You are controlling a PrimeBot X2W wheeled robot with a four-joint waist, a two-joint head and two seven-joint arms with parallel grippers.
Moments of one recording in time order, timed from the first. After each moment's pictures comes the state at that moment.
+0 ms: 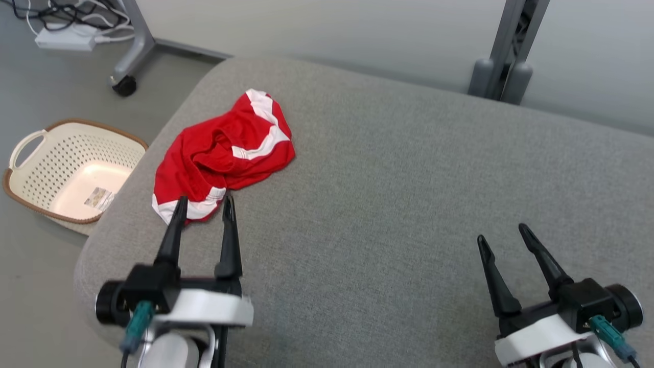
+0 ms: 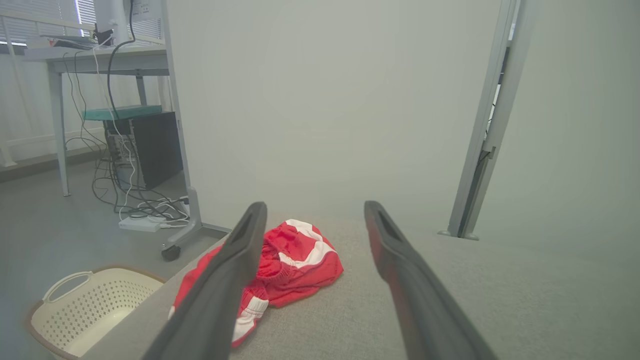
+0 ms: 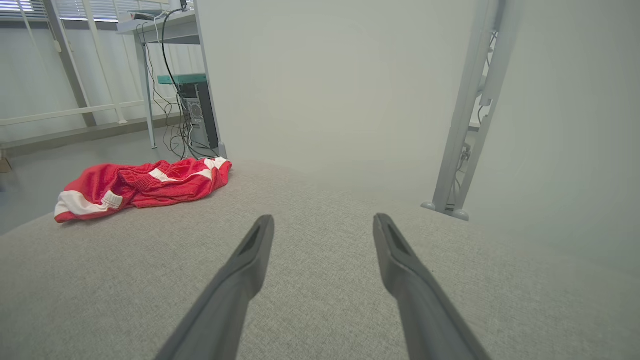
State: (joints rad) left arm -0.10 0.05 -0.22 0.07 -0.24 0.18 -0.26; right arm -0.05 -0.07 0.11 0.16 0.04 0.13 -0.26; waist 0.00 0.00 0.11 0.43
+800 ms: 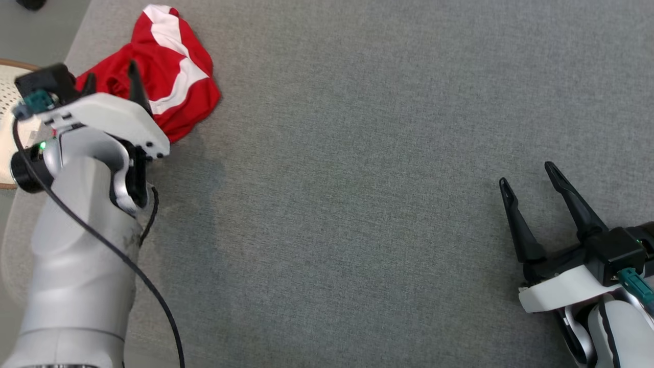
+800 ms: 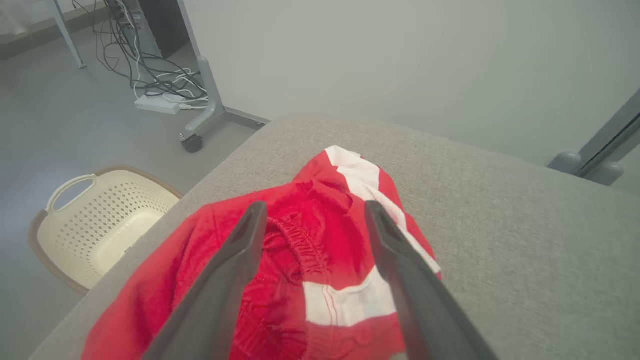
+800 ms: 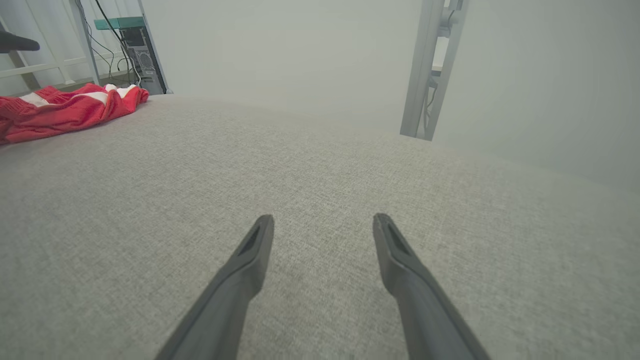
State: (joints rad) left arm -0.81 0.11 -0.04 0.76 -0.37 0.15 -0.04; right arm -0.21 -0.19 0.12 0.13 0.03 0.13 -0.26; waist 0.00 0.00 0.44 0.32
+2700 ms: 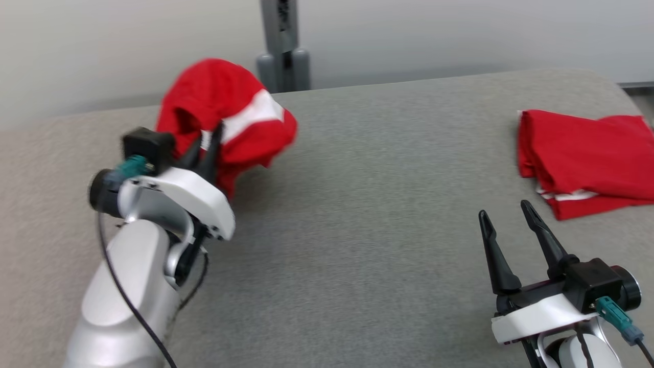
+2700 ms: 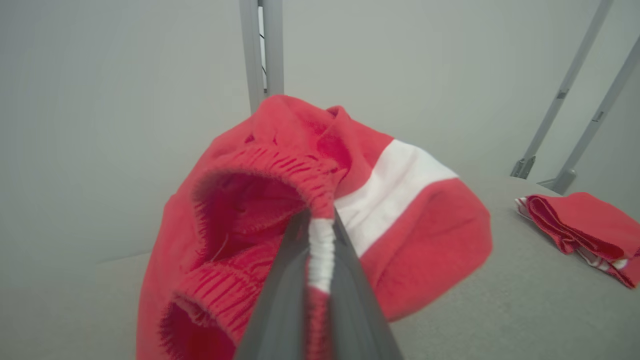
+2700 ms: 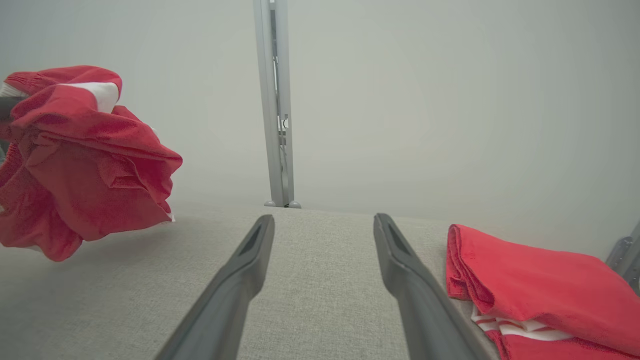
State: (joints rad) left arm -0.58 0.14 -0.26 0.49 -0.37 -0.07 0.00; right arm -0.12 -0.05 0.10 0.16 0.08 0.13 -0.26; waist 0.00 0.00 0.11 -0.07
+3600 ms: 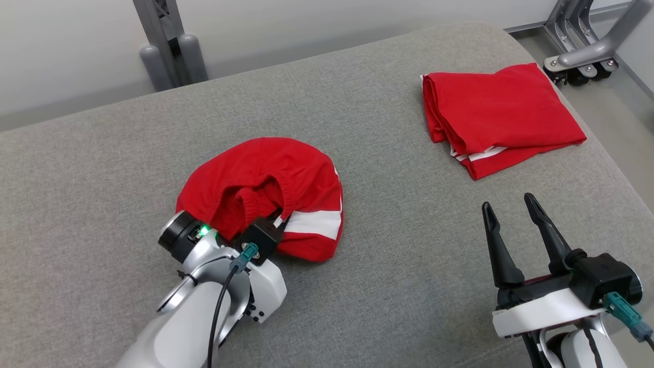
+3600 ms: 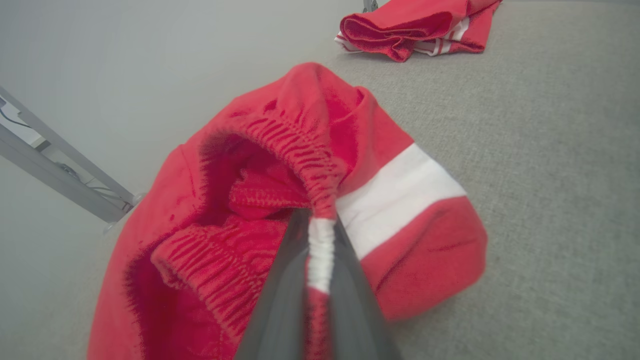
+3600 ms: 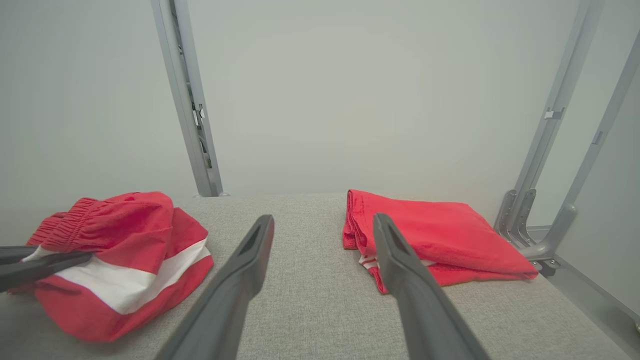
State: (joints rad) left arm -0.52 0.16 -0.62 0.60 -0.05 -0.05 -0.11; right arm -0.13 -0.05 0.10 0.14 0.13 0.13 -0.26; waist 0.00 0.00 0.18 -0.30
